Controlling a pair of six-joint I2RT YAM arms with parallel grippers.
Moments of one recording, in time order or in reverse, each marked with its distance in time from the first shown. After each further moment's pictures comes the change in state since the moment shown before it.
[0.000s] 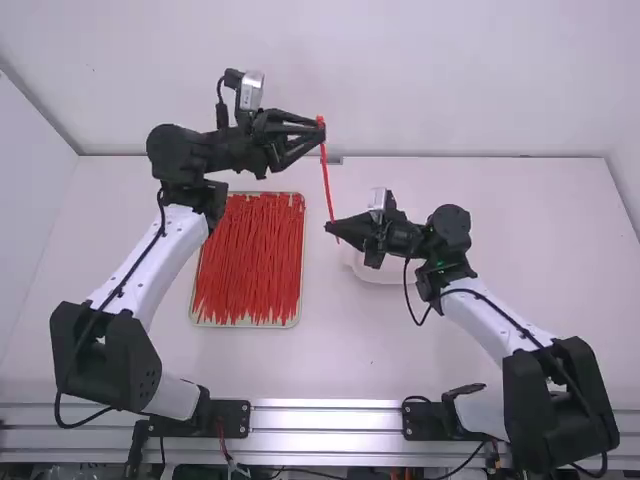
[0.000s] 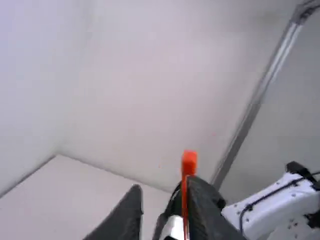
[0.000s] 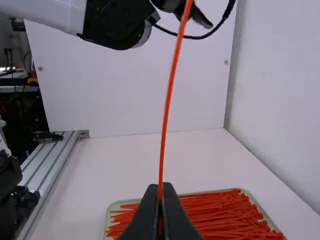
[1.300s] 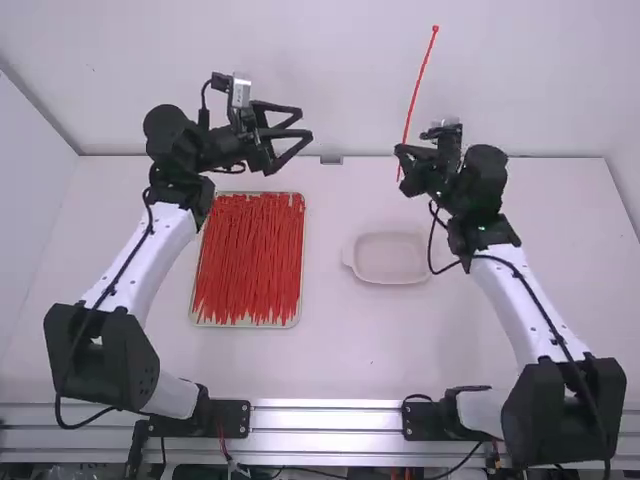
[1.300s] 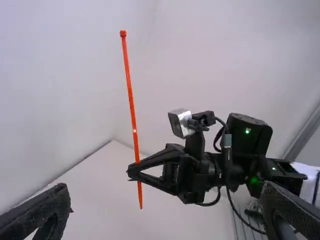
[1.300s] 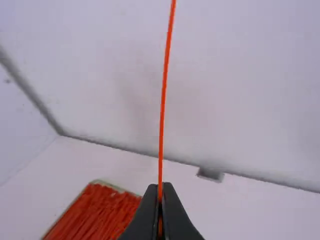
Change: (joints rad) left arm 0.090 0.000 0.001 -0.300 -0.068 0.309; right arm -0.156 0.000 0.369 -0.746 0.712 0.066
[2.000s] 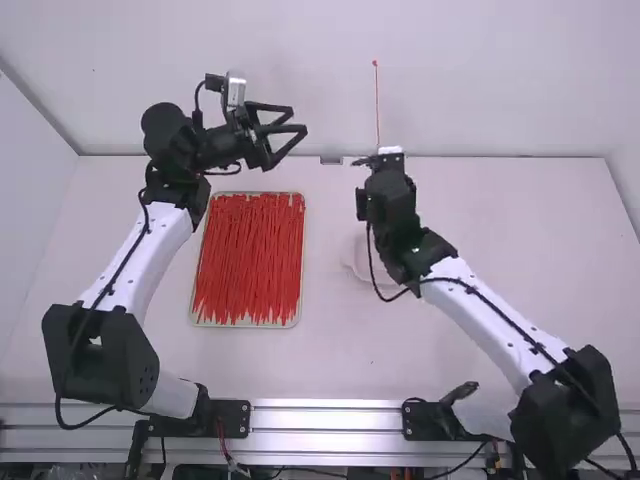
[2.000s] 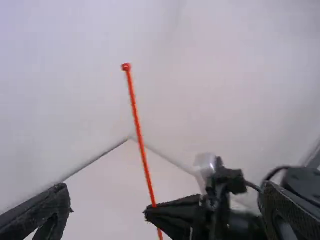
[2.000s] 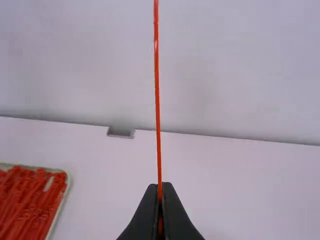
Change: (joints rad) left arm 0.019 0.000 0.000 -0.092 -0.070 0.052; right arm 0.445 0.000 0.003 -0.213 0.959 -0.096
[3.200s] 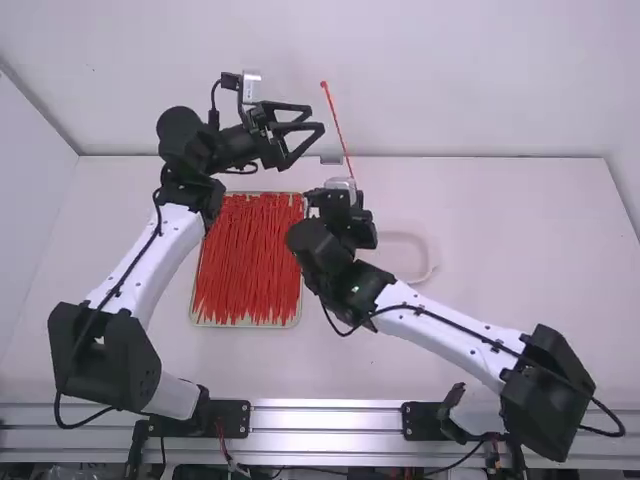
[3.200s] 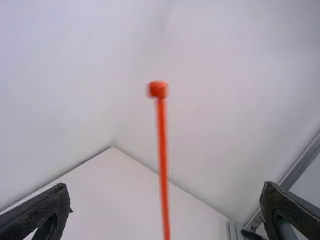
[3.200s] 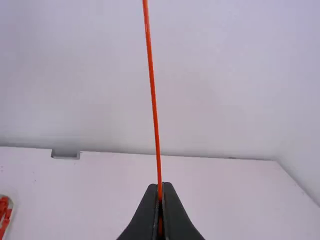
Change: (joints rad) left arm -0.087 0.000 0.000 0.095 -0.043 -0.114; right arm 0.365 0.095 0.002 0.121 0.686 -0.093
